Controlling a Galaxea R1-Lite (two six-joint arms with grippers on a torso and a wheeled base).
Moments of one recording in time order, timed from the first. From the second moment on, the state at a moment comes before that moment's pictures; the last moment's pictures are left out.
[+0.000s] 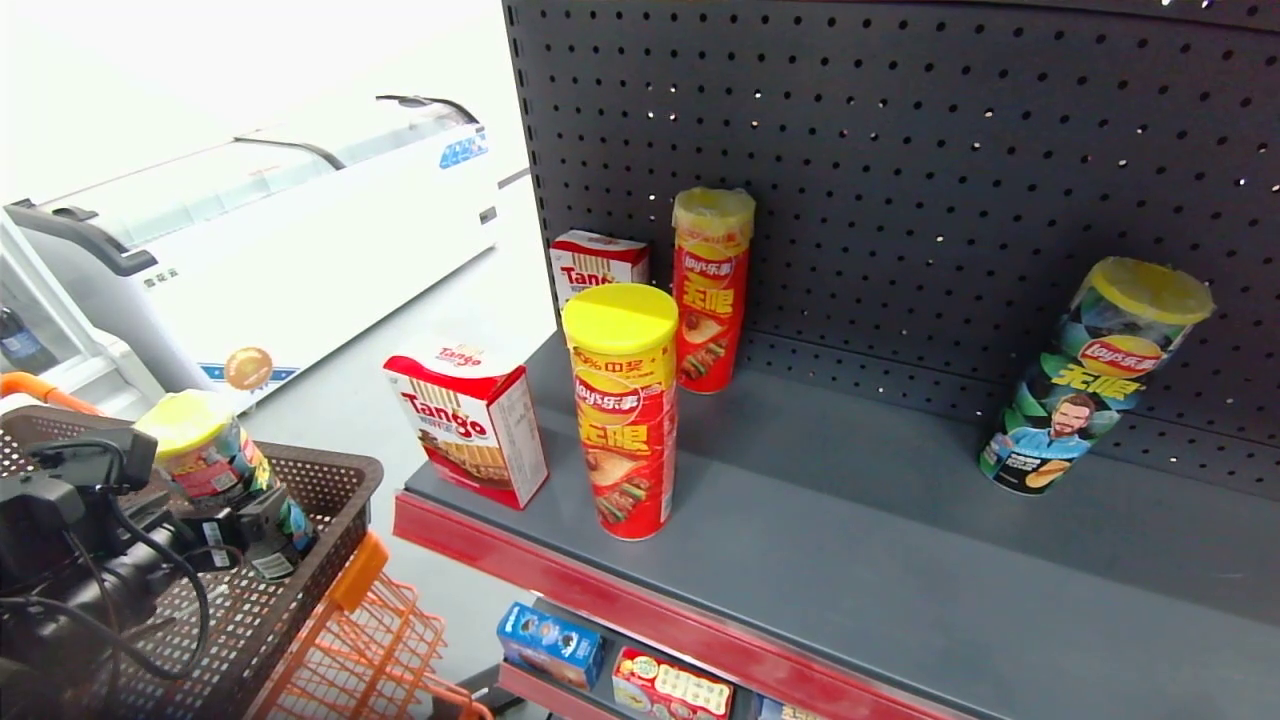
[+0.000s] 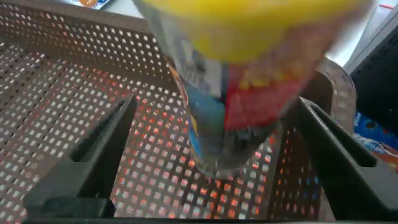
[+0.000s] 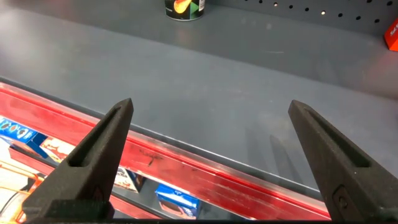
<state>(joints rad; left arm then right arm) 0.35 1.90 -0.26 -1.41 -0.12 0.06 -0.01 0.00 0.00 0.00 0.00 -0.01</state>
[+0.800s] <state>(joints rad) 0.28 2.06 -0.43 -1.49 -0.12 0.09 -0.01 0.00 0.00 0.00 0.00 -0.01</state>
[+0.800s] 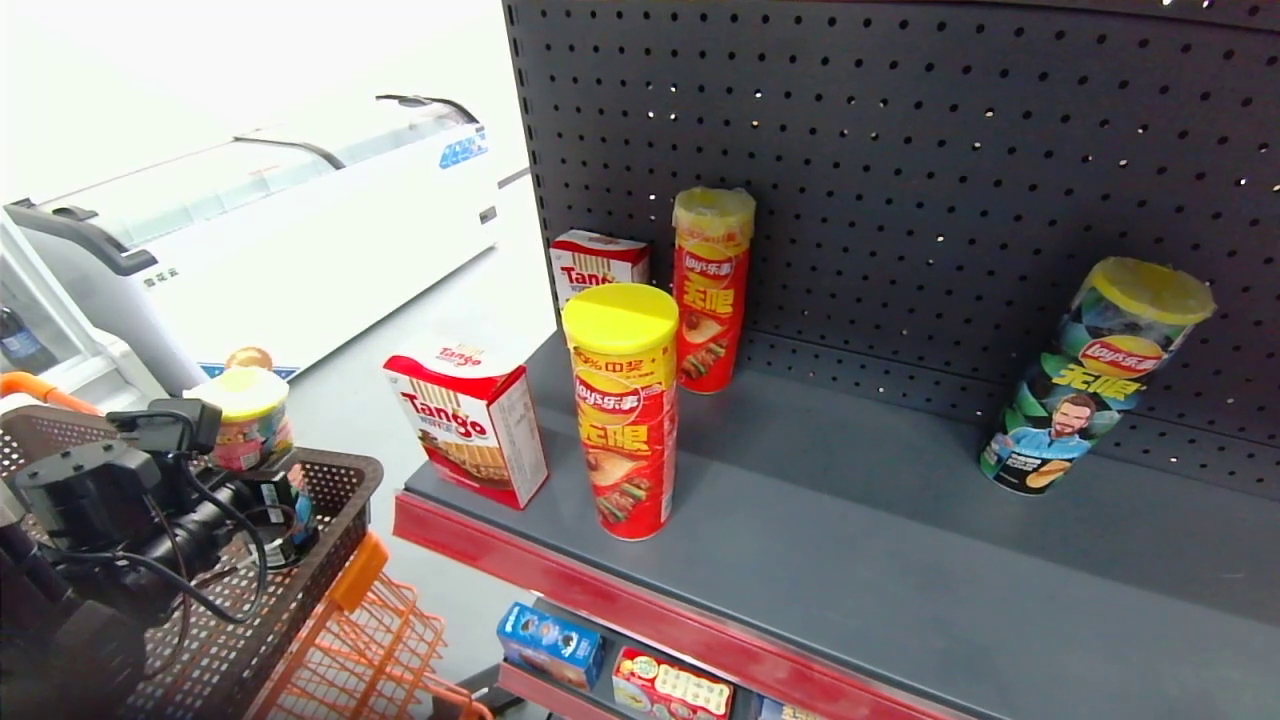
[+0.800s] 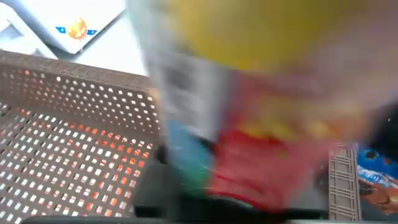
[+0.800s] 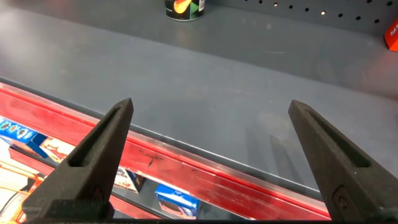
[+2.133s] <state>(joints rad) 0.09 1.35 -0.53 -0.85 -0.20 0.07 -0.01 0.00 0.00 0.00 0.00 -0.01</state>
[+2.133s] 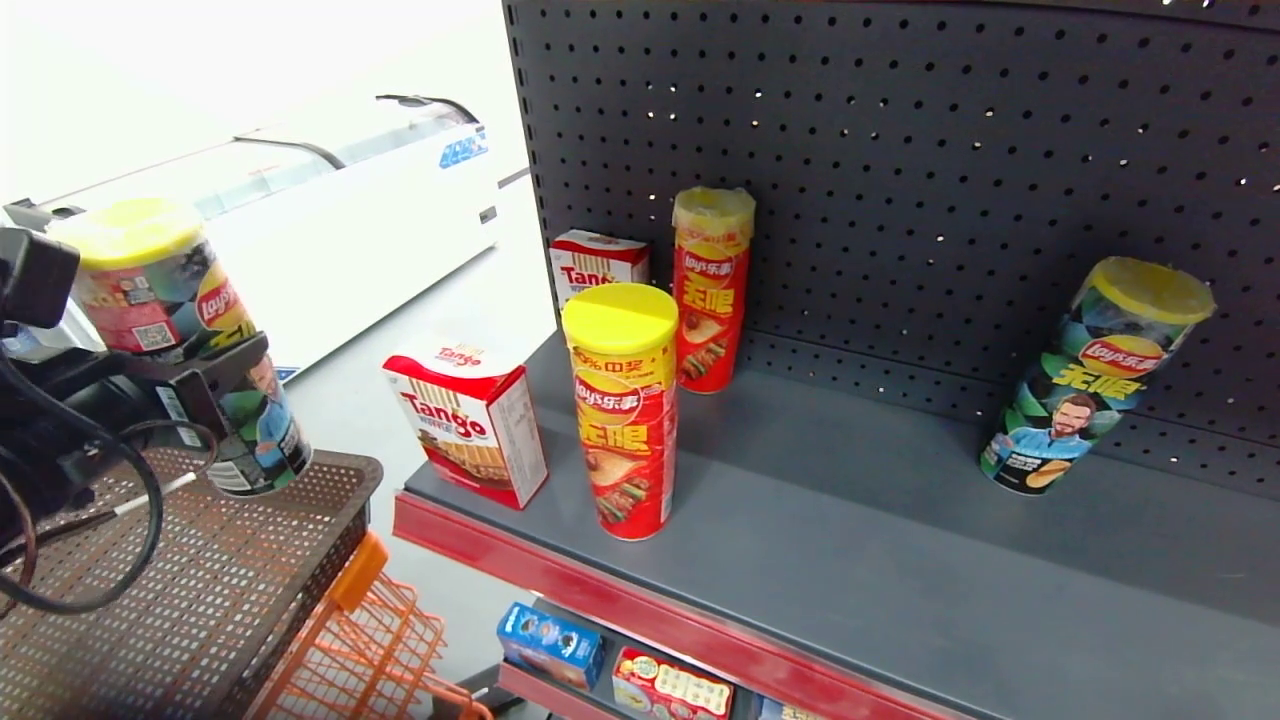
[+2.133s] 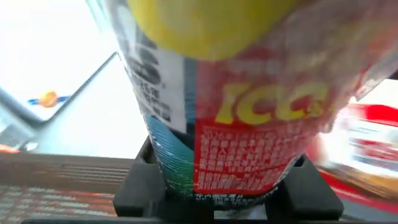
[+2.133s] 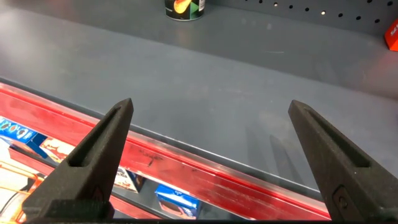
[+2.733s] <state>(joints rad) -0.08 1.11 -0.57 -0.64 -0.28 0.04 -0.01 0.00 0.00 0.00 0.00 -0.01</state>
